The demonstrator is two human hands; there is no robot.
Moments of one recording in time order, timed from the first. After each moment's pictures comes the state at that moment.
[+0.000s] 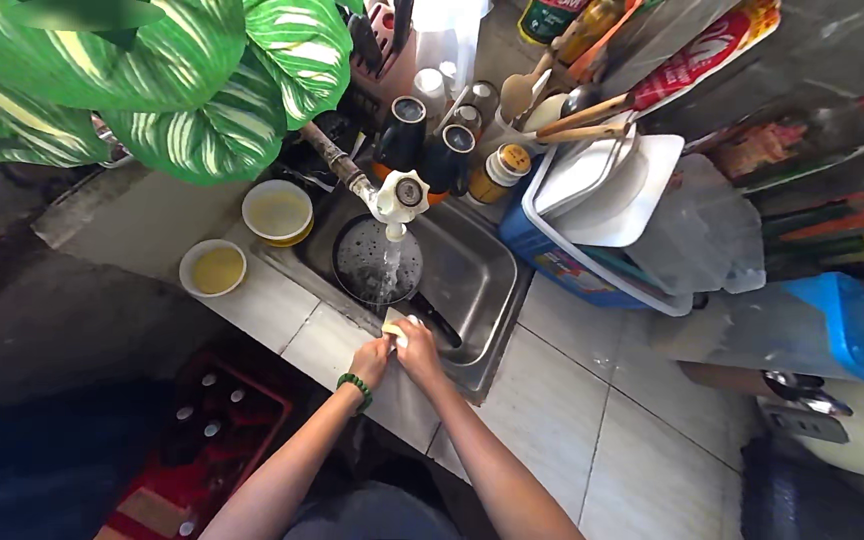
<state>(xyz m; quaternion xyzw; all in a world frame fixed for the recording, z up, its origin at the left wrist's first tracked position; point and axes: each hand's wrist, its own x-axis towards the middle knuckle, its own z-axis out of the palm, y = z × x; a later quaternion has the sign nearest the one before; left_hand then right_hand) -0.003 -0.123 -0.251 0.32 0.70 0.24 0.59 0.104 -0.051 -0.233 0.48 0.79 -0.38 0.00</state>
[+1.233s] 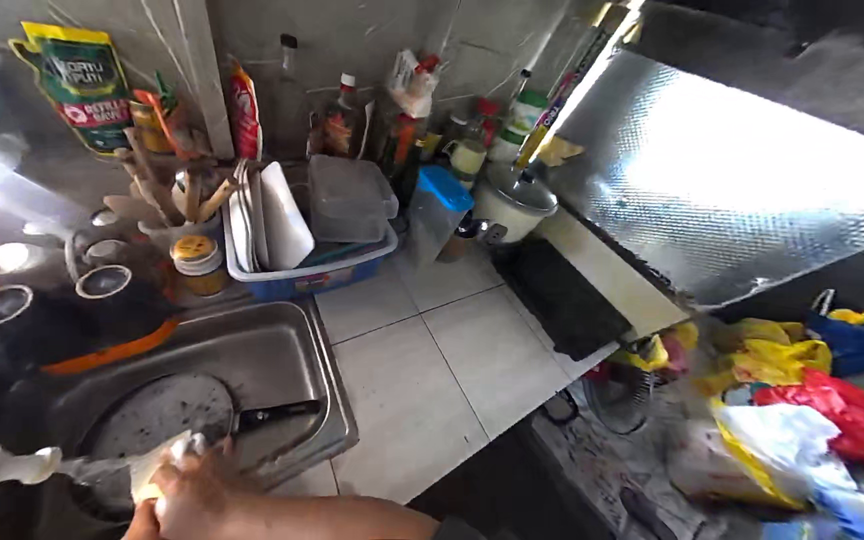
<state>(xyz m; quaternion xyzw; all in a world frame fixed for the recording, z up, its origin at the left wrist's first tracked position) -0.040 -0.085 -0.232 0.22 0.71 0.38 0.55 0.050 -0.049 -0.208 0.53 0.74 -0.37 -0.18</state>
